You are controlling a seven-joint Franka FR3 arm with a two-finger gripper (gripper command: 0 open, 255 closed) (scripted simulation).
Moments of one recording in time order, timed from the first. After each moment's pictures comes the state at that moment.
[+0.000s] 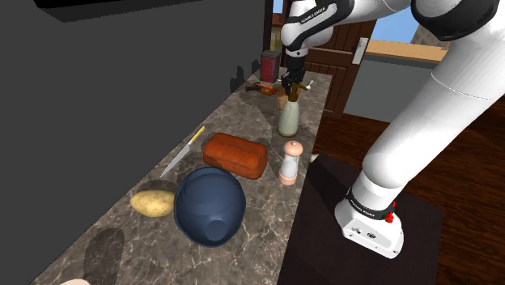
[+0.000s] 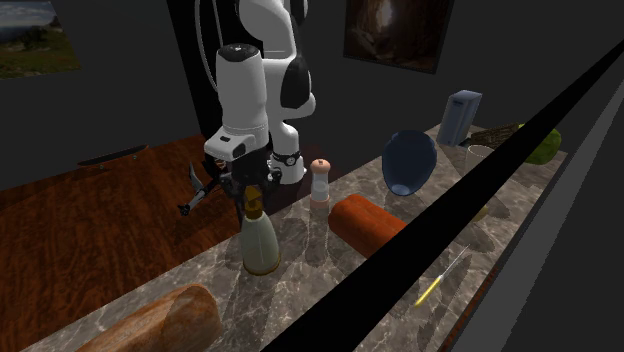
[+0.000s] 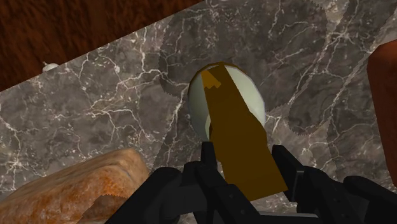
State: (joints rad) arm -0.16 -0.12 -0.28 -2.22 -0.09 2.12 -0.26
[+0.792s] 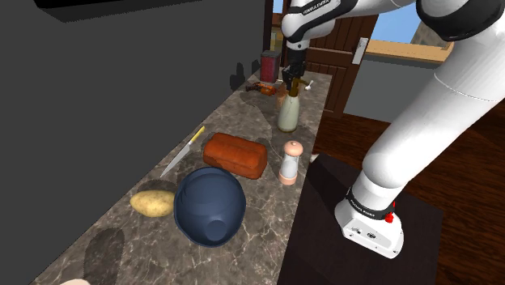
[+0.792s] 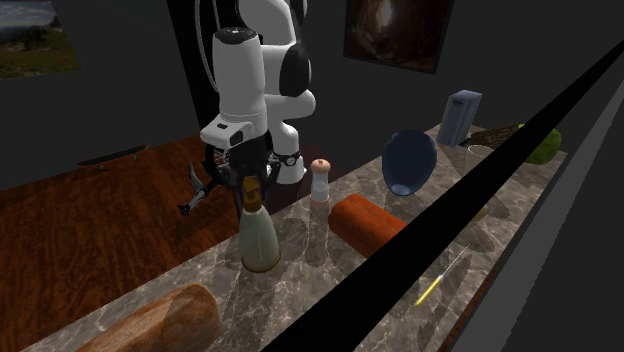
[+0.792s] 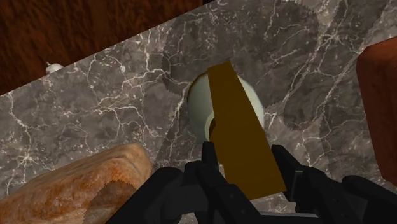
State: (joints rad) arm -0.16 -0.14 -0.27 -2.17 -0.09 2.05 -0.26
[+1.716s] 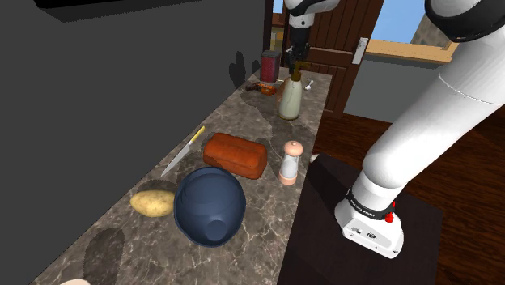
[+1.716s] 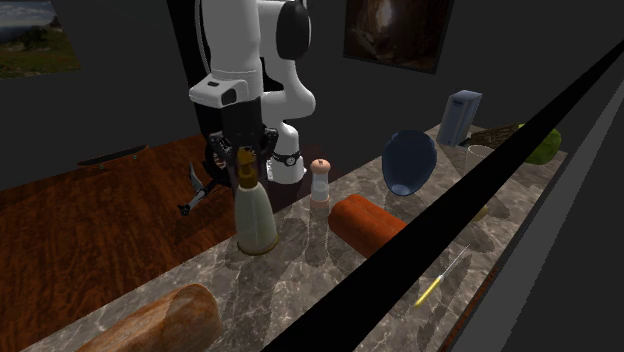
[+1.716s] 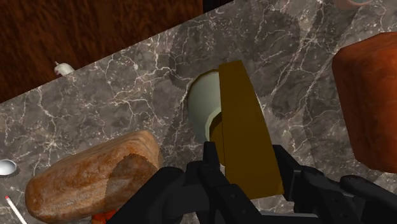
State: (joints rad) arm -0.16 -0.18 -0.26 -2.02 -0.10 1.86 -0.26
